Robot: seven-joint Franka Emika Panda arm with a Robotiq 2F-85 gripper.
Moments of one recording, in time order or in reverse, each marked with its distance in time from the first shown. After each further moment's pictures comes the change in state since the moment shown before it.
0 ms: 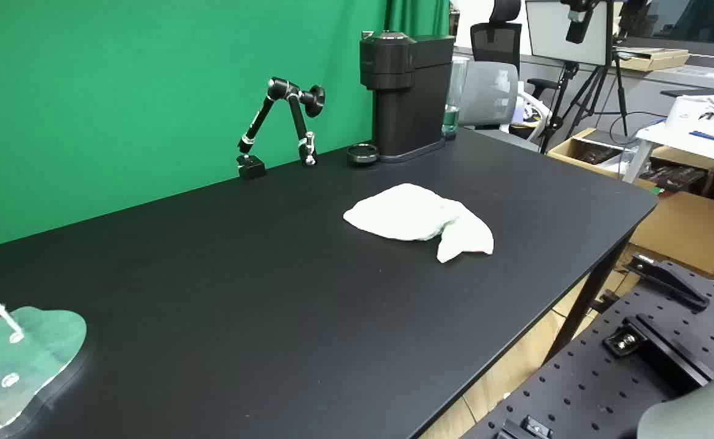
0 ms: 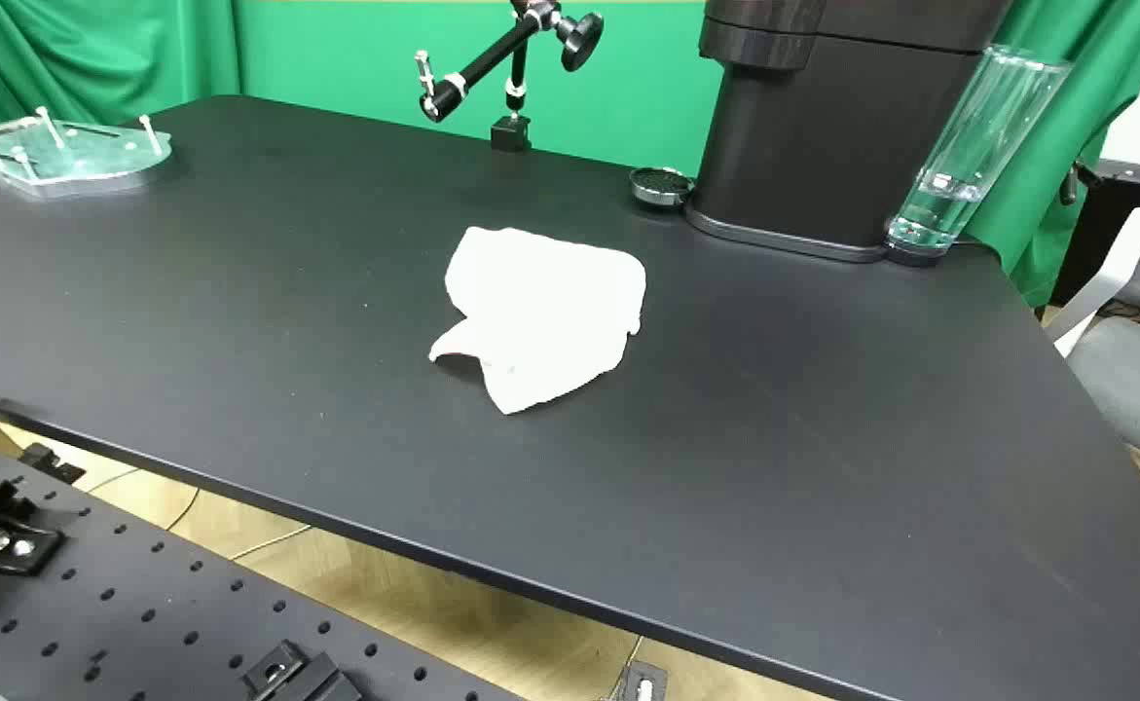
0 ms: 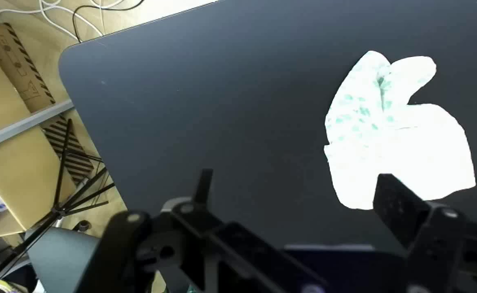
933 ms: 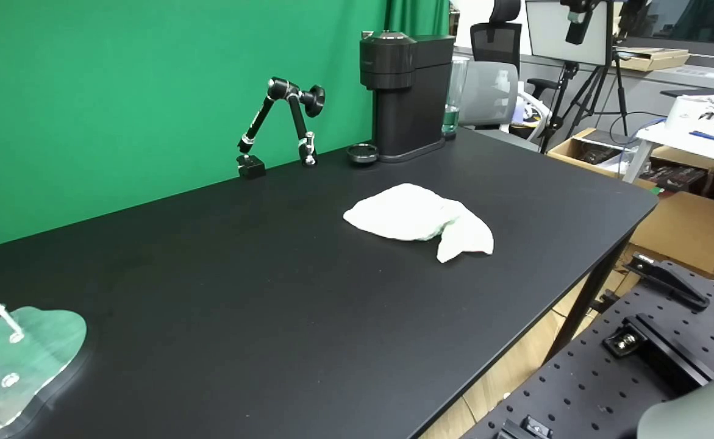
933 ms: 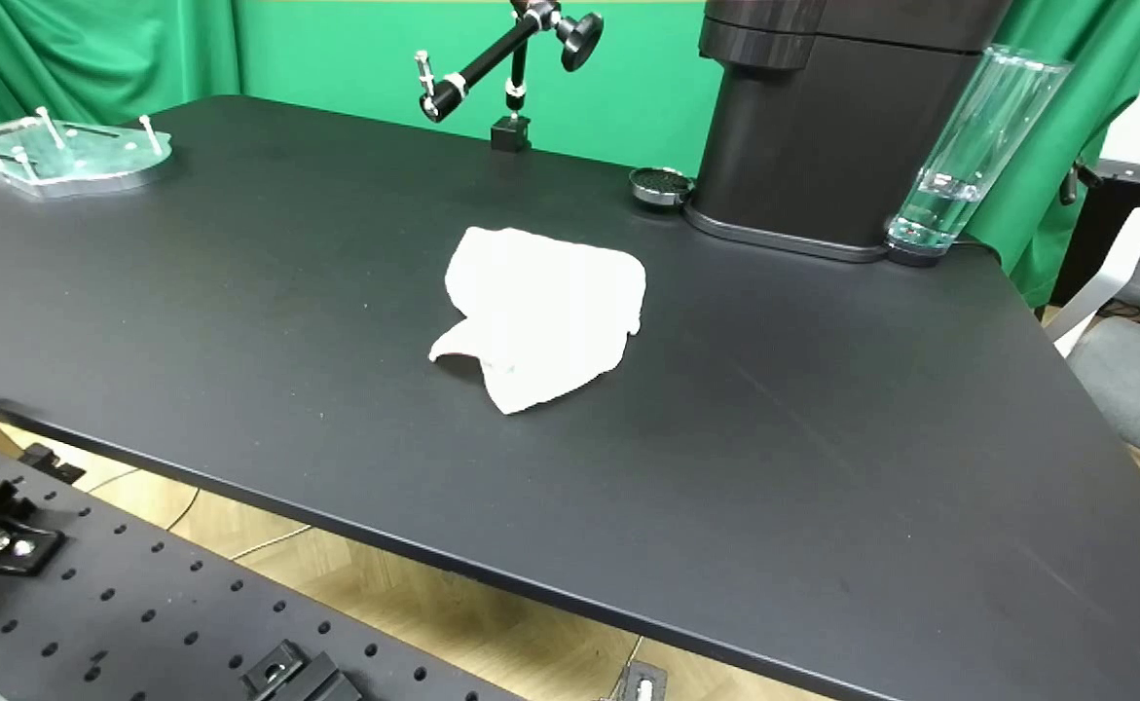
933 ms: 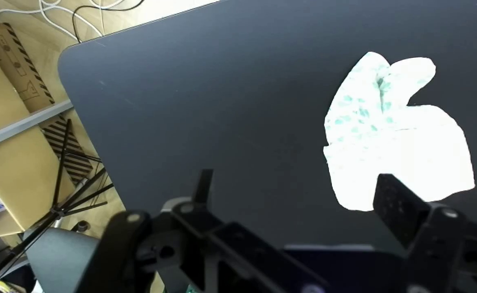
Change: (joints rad) arm 0.001 0.000 0.001 -0.004 0.000 0.001 -0.002
